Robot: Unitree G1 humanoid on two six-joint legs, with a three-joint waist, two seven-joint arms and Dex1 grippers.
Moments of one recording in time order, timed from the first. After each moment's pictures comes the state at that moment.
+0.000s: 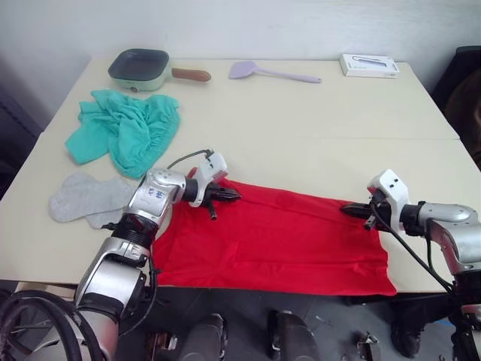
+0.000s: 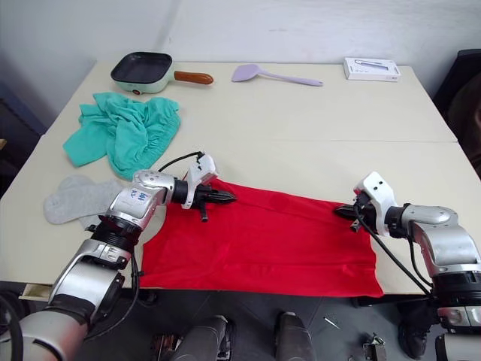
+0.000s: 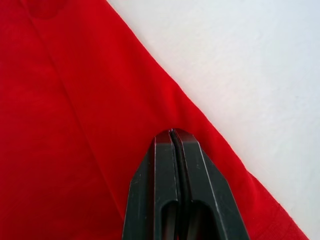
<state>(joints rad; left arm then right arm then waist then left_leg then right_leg) -0.85 0.41 -0.25 0.53 -0.09 0.39 -1.05 -0.38 -0.85 -0.04 0.18 0.31 0.53 0.99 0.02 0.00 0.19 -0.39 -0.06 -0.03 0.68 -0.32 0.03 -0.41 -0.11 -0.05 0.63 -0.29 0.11</state>
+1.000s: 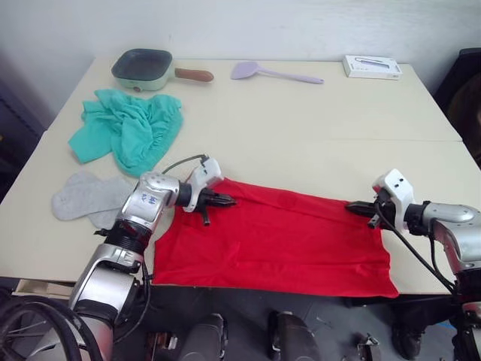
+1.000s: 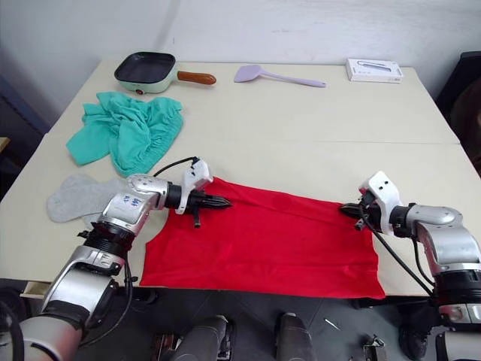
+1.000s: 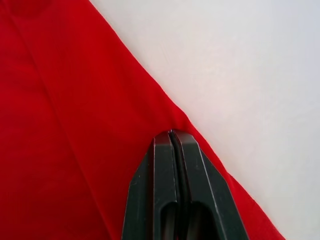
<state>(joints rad) -0.80 0.44 -0.25 0.50 -0.07 0.33 -1.07 -0.40 -0.87 -0.05 0.27 0.29 0.46 1.01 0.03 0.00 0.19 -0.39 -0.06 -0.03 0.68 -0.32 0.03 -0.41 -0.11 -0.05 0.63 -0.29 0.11</state>
